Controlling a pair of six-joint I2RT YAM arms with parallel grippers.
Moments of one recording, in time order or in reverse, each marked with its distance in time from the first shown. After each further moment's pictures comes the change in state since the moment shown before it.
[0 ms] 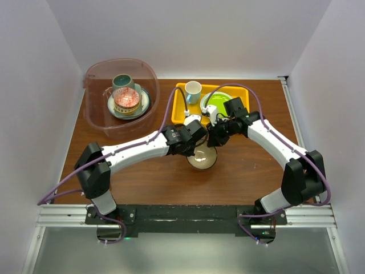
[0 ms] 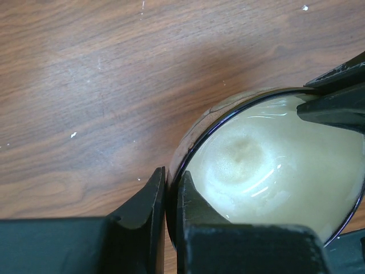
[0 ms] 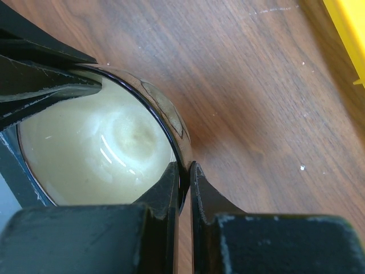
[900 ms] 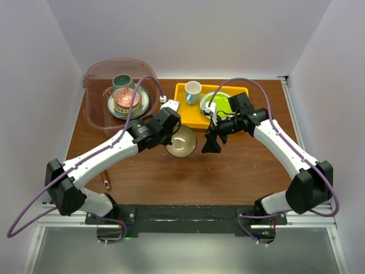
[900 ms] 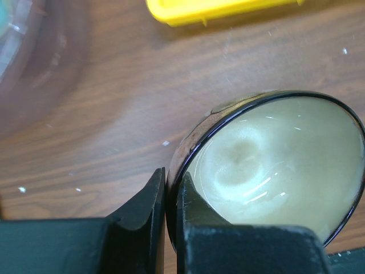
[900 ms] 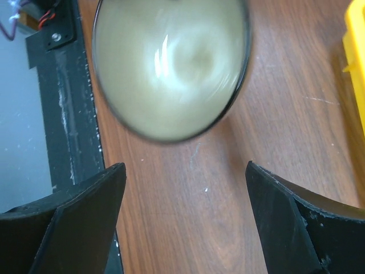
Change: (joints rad) left arm 0.135 -0.268 -0.077 -0.044 -0.062 0.199; right arm -0.002 -0.080 0.085 -0.104 -0.285 -0.197
